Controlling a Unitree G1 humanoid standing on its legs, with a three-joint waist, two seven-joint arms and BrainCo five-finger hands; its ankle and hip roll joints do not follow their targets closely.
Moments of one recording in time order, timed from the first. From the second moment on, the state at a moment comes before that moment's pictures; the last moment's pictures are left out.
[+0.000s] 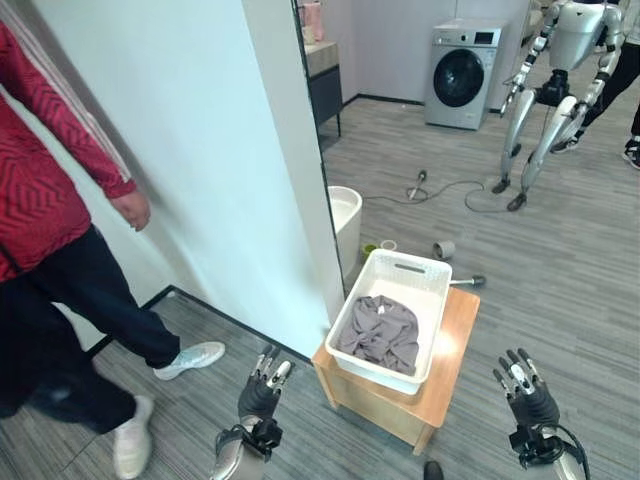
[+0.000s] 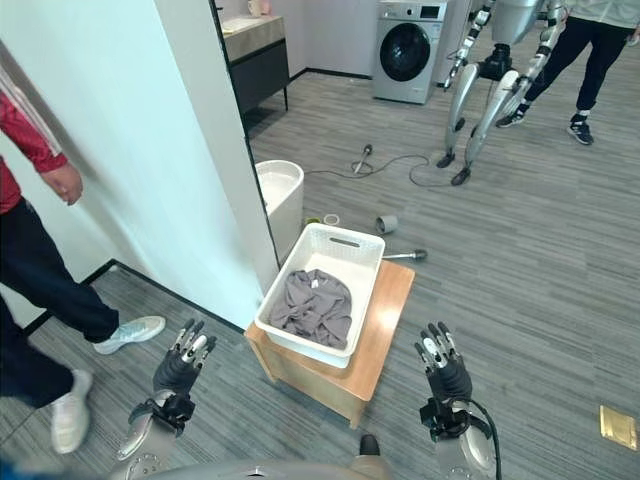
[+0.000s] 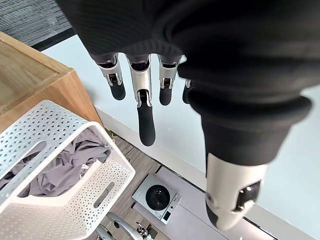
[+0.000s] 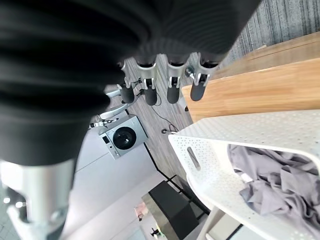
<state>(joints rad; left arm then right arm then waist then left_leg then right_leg) 0.27 0.18 -0.06 0.33 -0.77 -0.19 -0.13 0.35 -0.23 -0.03 0.17 0.78 -0.19 0.07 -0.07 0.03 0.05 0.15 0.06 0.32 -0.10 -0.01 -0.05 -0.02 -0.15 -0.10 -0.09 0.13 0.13</state>
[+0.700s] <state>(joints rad) 0.30 0.24 0.04 0.33 -0.78 -0.22 -0.15 0.28 -0.33 -0.02 0.15 0.78 -0.21 0.11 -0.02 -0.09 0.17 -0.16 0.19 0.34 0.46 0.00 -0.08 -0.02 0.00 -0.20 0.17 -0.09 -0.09</state>
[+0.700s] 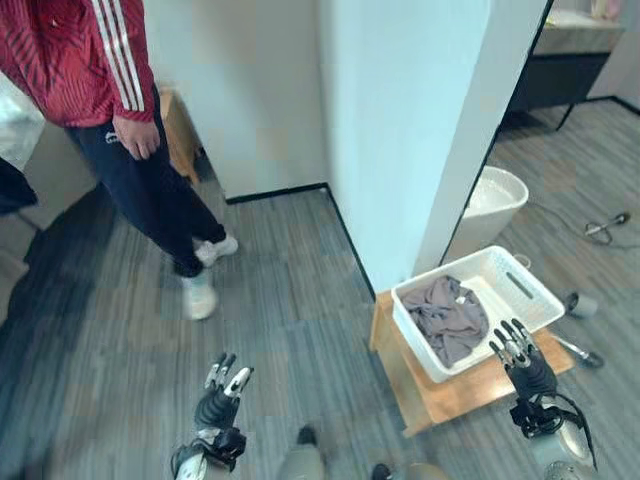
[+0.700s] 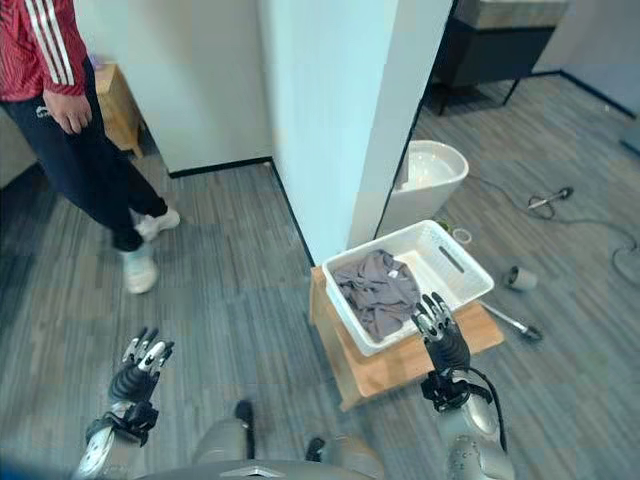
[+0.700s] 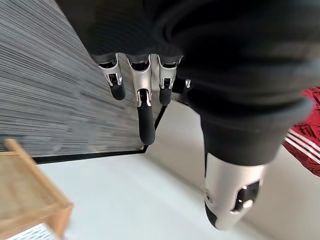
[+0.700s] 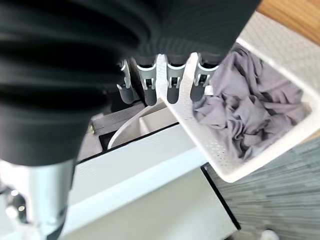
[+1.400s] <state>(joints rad) 0.15 0.37 -0.03 0.30 -0.77 -0.24 -0.14 0.24 -0.25 0.13 0.18 0.79 -0.22 0.13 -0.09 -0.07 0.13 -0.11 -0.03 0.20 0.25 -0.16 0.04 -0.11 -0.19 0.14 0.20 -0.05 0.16</state>
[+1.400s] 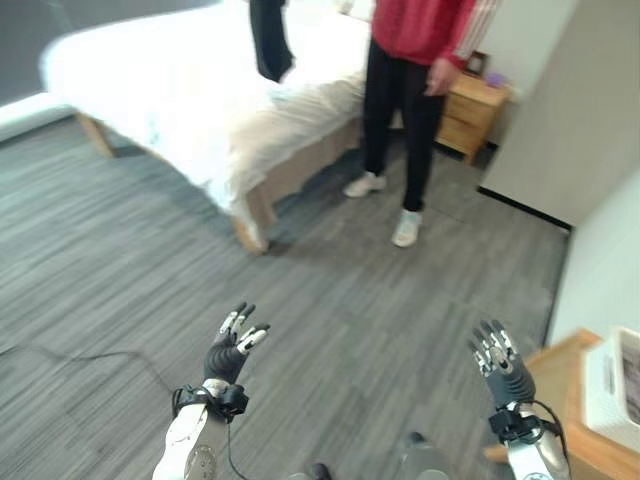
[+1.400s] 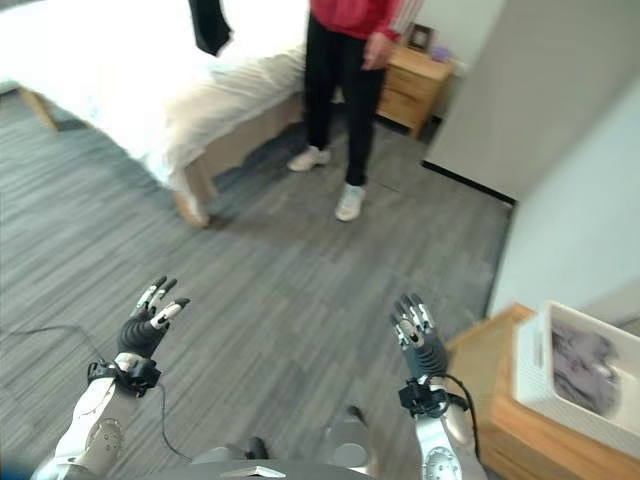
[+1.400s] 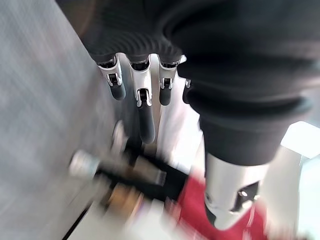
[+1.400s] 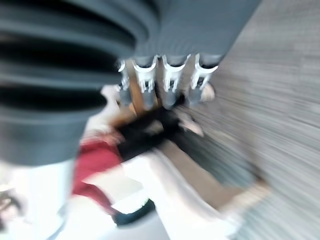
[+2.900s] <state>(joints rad) 0.14 0.34 0.08 0.27 -0.50 -0.24 0.00 0.19 -0.34 -0.16 0.13 0.75 -0.29 0.07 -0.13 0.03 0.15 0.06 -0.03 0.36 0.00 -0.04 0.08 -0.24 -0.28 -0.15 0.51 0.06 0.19</state>
